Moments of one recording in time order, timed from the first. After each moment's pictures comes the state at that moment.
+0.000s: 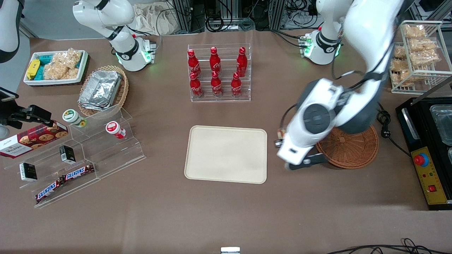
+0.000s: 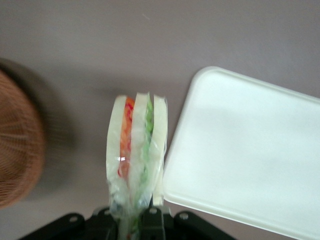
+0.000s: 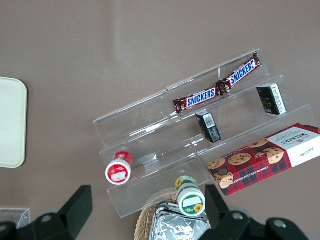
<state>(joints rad) -0.21 0.62 -0.40 -1.39 0.22 1.86 -0.82</state>
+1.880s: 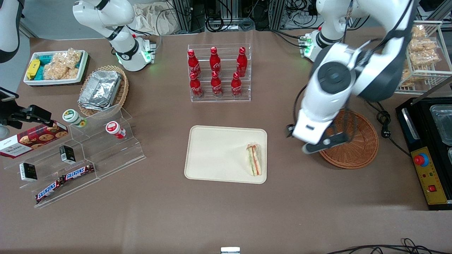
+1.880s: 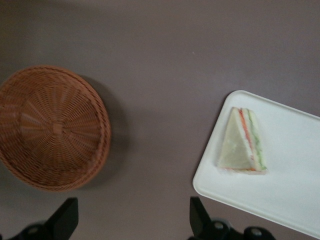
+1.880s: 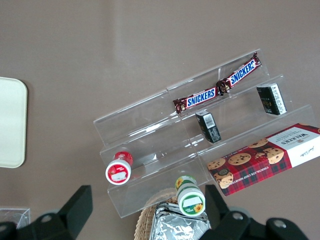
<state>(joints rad) -0.07 0.24 -0.39 -1.59 0.19 1.78 -0.76</state>
